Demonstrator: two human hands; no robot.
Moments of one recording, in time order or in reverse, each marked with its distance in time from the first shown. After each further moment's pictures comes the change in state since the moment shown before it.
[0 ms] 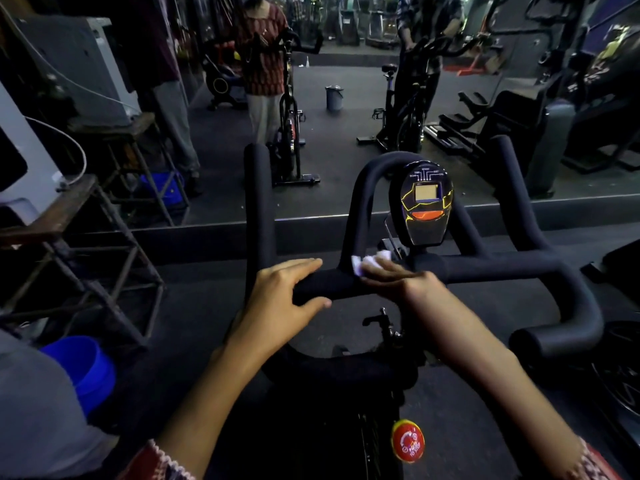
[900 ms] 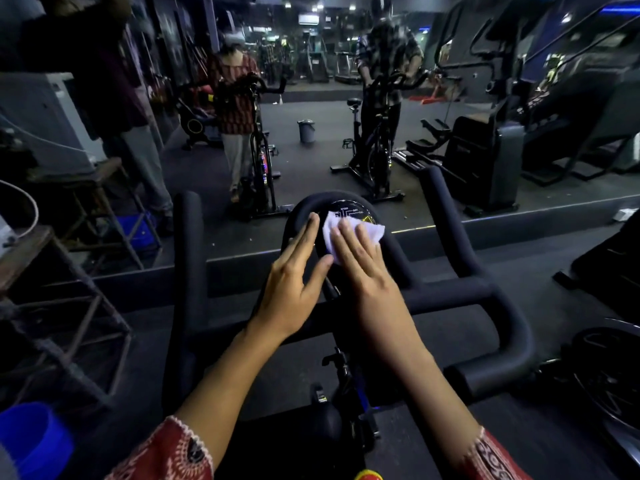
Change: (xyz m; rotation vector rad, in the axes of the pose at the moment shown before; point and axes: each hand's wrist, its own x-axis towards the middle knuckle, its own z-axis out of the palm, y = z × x) left_hand 0.089 0.049 0.083 -0.151 0.175 0.297; right_hand 0.021 0.046 -0.005 0.027 0.569 0.090
